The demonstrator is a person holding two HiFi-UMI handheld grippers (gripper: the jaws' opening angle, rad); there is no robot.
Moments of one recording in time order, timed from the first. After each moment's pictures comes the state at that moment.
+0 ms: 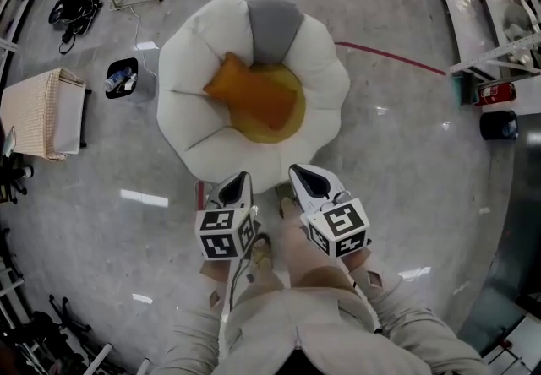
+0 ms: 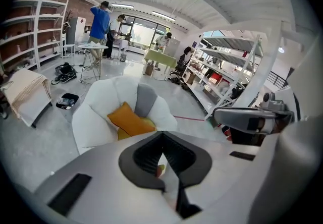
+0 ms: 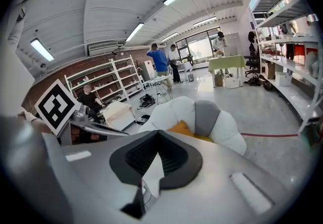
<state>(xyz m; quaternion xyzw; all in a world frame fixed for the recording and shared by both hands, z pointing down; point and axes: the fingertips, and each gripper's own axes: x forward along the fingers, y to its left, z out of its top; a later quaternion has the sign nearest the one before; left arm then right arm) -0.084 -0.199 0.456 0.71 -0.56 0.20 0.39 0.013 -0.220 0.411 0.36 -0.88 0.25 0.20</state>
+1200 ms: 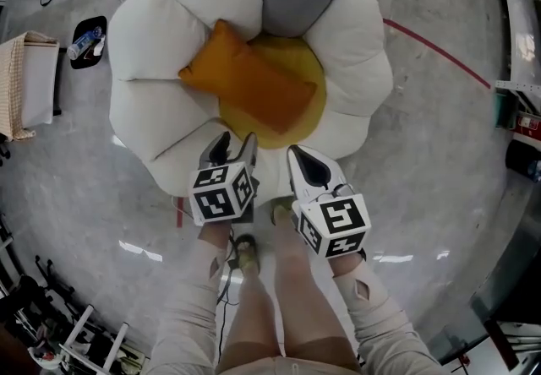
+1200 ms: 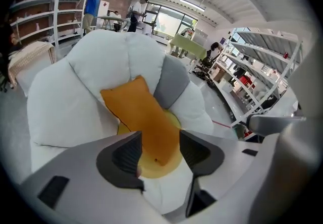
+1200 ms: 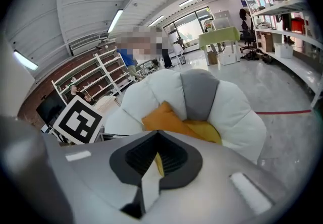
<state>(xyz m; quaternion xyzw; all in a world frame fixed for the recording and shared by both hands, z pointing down) -0.107 -0.371 0.723 0.61 -0.61 0.19 0.47 -0.001 -0.381 0.640 0.35 -0.84 0.34 0.23</state>
